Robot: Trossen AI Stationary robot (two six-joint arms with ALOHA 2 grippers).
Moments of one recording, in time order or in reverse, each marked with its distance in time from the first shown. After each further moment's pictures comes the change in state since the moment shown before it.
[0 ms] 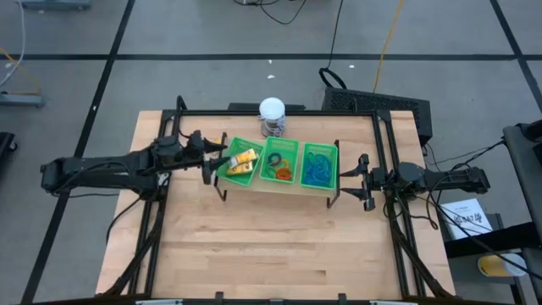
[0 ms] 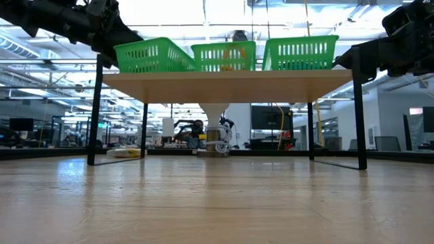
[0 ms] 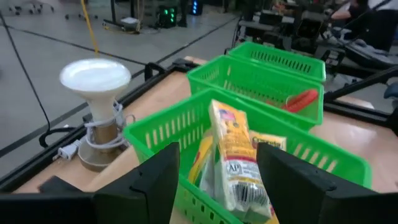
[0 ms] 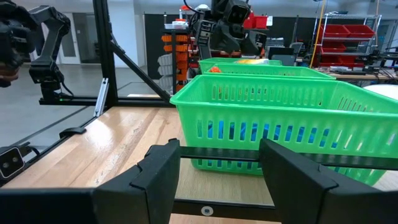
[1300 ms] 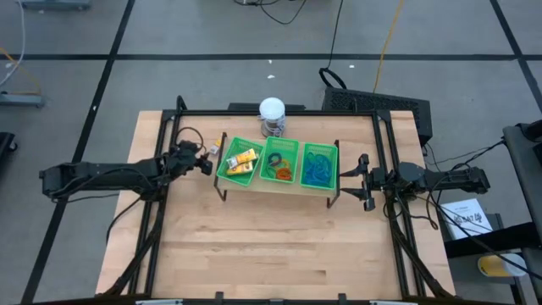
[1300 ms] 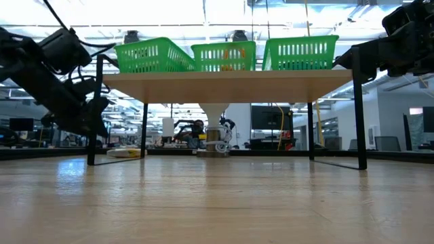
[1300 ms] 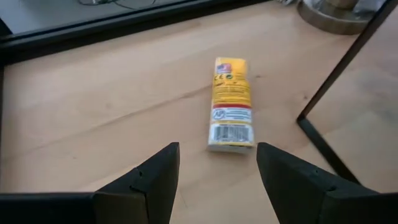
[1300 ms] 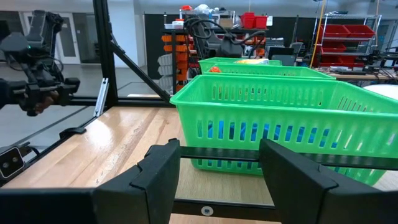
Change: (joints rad) left arm 0.137 0.048 -0.323 -0.143 -0.474 -0.376; right arm 0.000 0.000 0.000 0.000 0.000 0.000
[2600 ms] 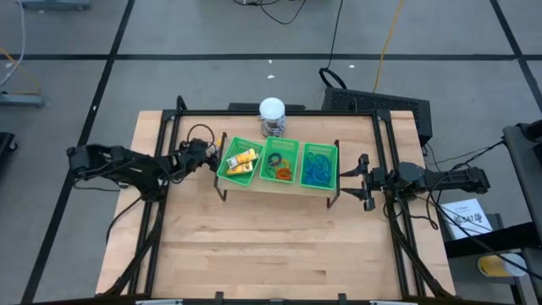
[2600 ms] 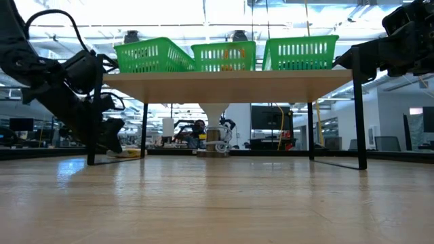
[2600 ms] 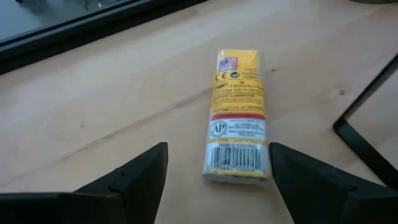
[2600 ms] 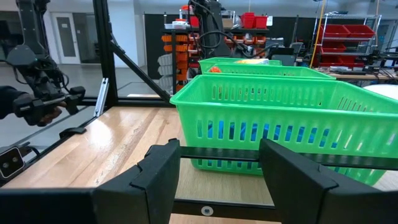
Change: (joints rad) left arm 0.099 0.500 -0.002 0.496 0.036 0.162; right arm 0.000 0.000 0.000 0.000 0.000 0.000
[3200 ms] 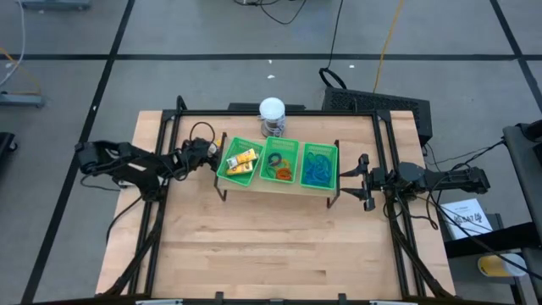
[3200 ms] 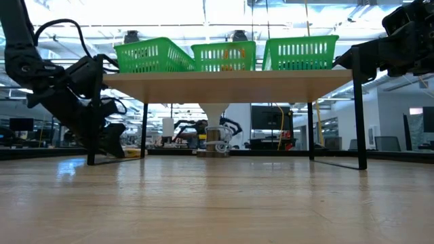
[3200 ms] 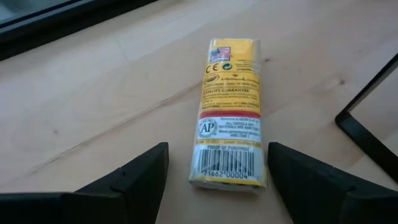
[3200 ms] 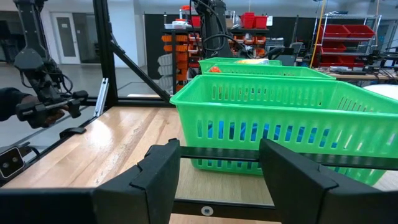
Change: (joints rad) left arm 0.071 0.108 0.002 0.097 0.107 0.070; right arm 0.000 0.000 0.000 0.000 0.000 0.000
